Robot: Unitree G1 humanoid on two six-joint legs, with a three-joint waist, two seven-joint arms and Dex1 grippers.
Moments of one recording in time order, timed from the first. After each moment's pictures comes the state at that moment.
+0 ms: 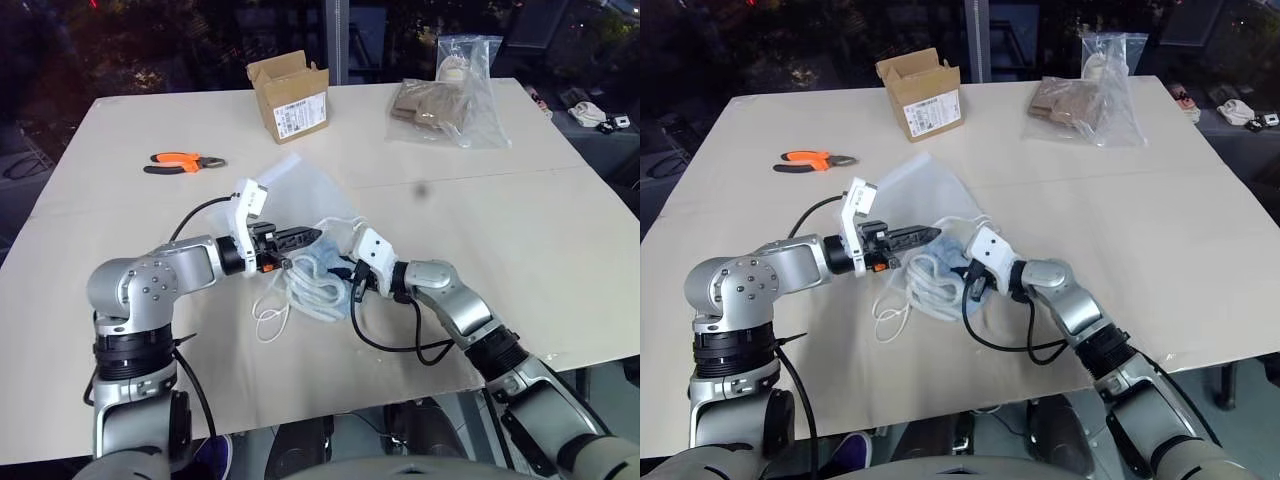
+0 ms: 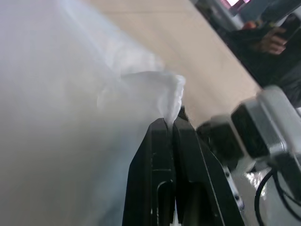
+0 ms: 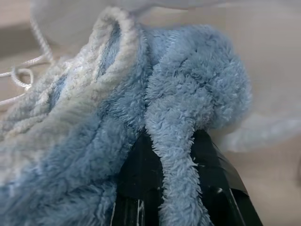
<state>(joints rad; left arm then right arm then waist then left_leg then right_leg) -0.45 0.57 0.21 -0.25 -0.82 1.25 -0.62 -0.52 -0.14 0.38 0.23 0.17 0.30 0.69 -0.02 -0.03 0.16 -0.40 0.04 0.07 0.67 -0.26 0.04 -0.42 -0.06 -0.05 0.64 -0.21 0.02</state>
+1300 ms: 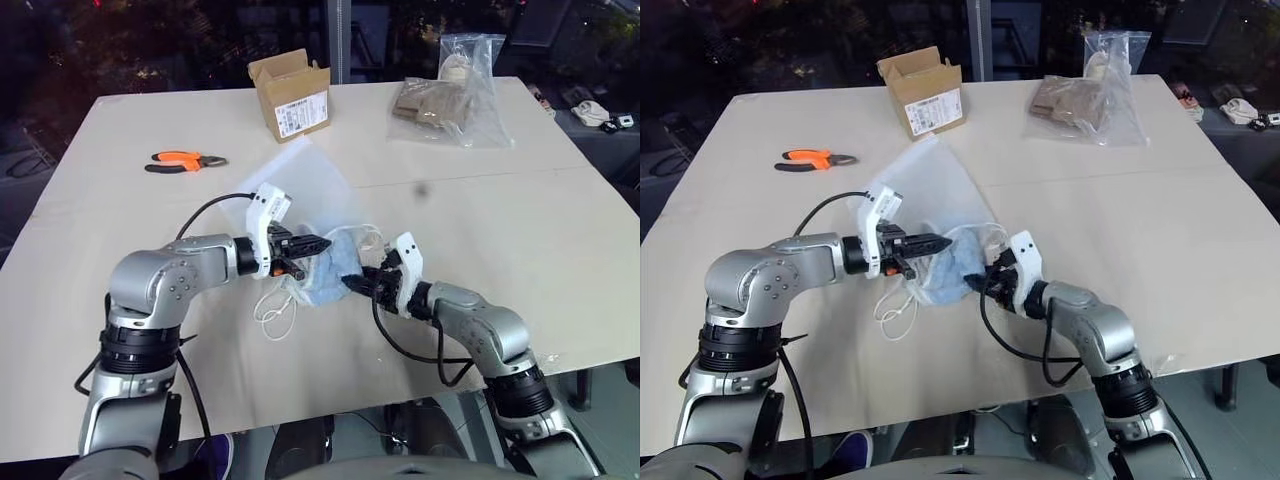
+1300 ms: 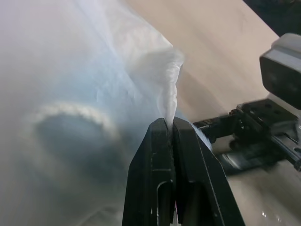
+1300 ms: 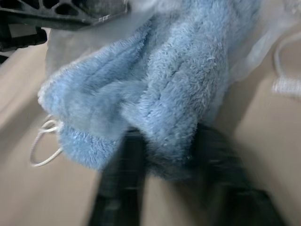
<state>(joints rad) -0.50 0.61 0.06 -0.21 -0.73 1.17 -0.64 -0.30 -0.15 0.23 -0.14 0.43 0.73 0.53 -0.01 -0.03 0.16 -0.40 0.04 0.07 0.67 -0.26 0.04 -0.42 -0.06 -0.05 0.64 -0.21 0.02</state>
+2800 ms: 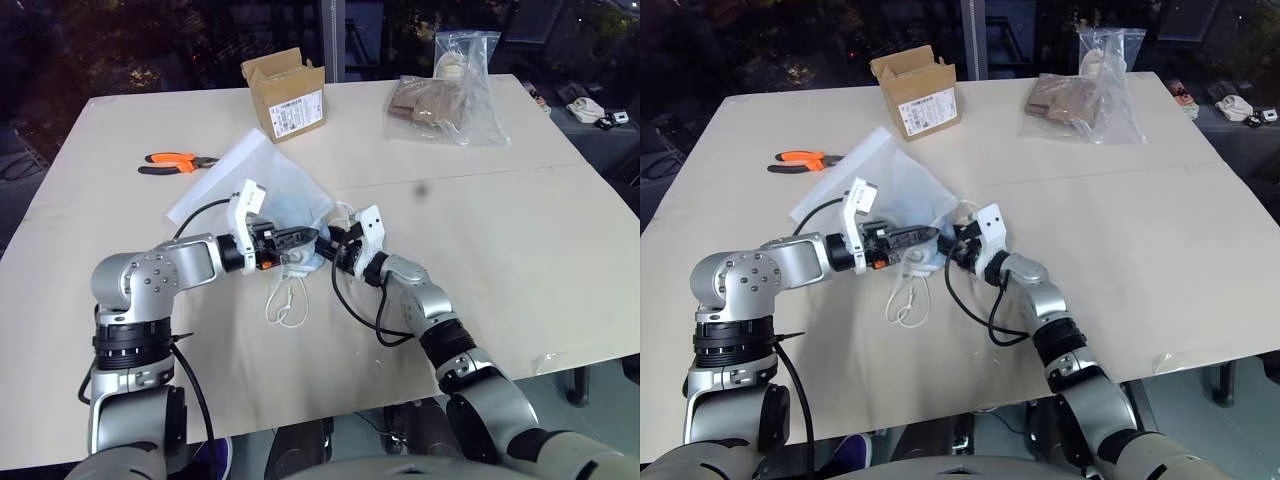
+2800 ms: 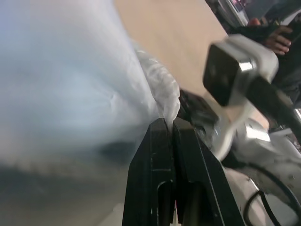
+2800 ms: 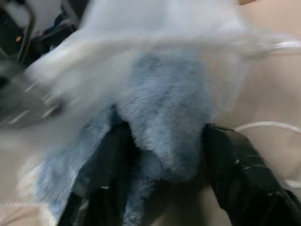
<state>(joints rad) -0.51 0.56 0.23 -0.08 -0.84 1.20 -0.60 -0.58 0.12 0.19 0.49 0.26 0.14 0.59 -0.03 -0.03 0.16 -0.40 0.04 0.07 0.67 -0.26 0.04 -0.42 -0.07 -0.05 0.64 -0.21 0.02</state>
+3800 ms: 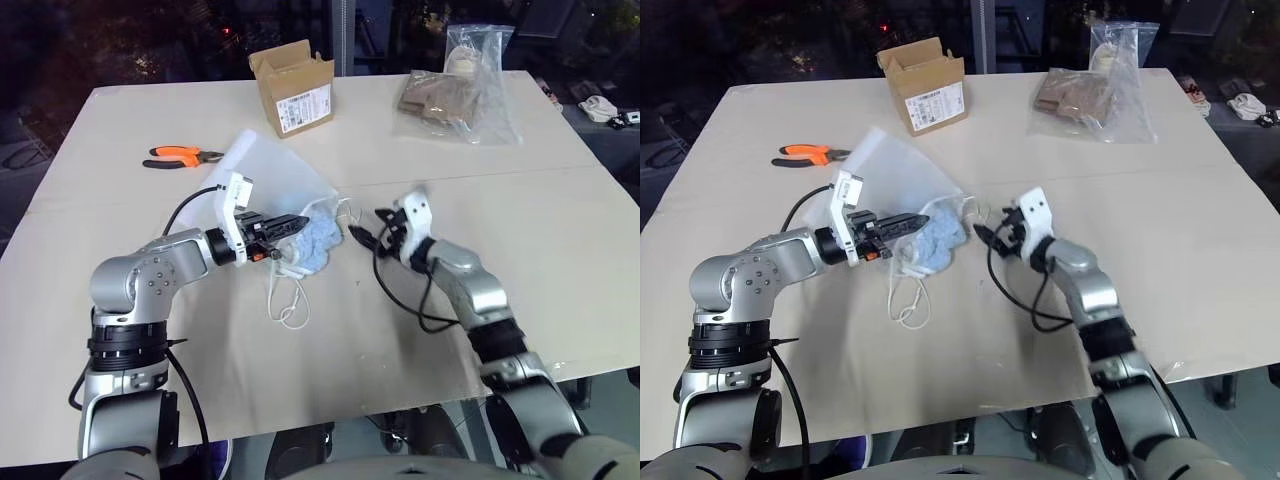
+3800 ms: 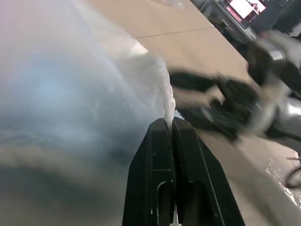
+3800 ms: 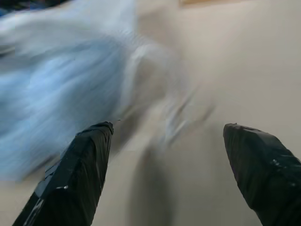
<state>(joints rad) -0.49 0.59 0.20 -0.06 -0.75 1.03 -0.71 -0.49 -0.11 0.12 0.15 0.34 0.50 0.61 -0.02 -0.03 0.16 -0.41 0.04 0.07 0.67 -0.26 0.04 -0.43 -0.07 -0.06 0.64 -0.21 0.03</state>
